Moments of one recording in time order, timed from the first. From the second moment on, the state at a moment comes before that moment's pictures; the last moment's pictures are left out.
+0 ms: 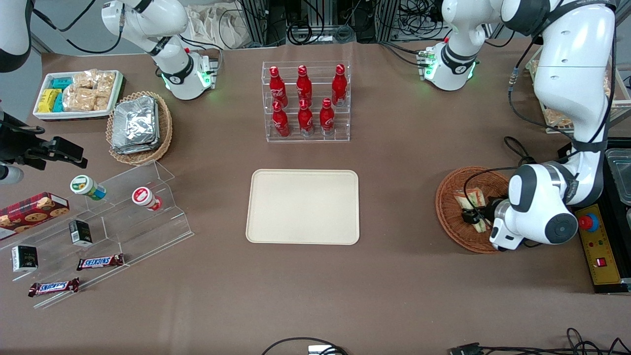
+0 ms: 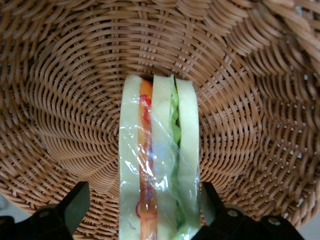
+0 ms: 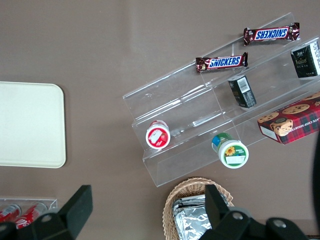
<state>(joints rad) 0.07 0.63 -0.09 -1.67 0.00 1.87 -0.44</state>
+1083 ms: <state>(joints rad) 0.06 0.46 -0.15 -1.61 -0.01 1.74 -0.44</state>
